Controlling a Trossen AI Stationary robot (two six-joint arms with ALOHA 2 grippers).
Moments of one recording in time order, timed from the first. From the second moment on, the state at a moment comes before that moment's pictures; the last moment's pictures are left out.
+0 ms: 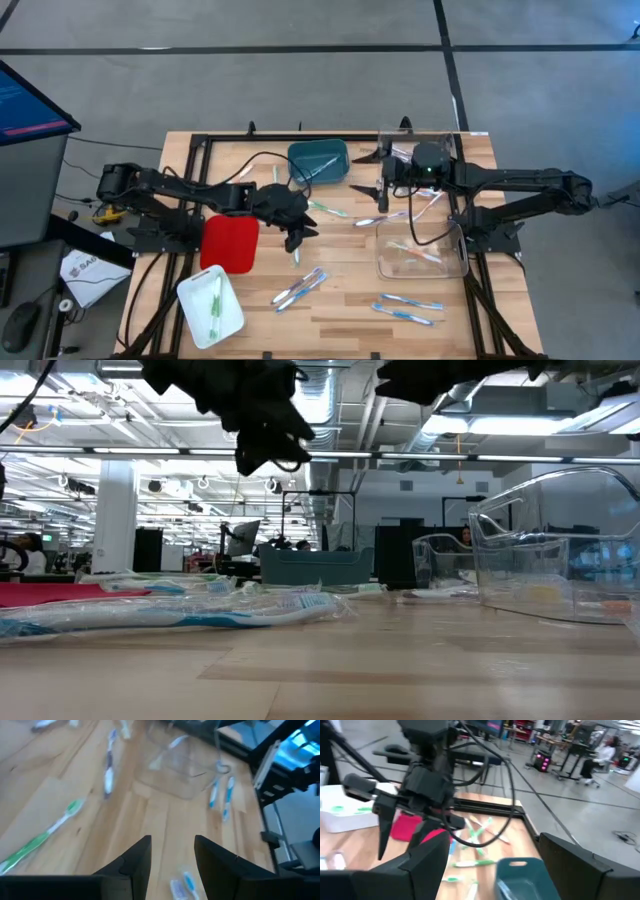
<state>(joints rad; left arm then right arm) -0.03 1.45 0.91 -0.04 0.09 -0.40 -0.16 1.11 0.84 0.09 -0.03 -0.22</state>
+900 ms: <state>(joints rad) -0.08 1.45 0.91 0.08 0.03 -0.16 0.34 1.18 0.84 -0.15 -0.03 0.54</state>
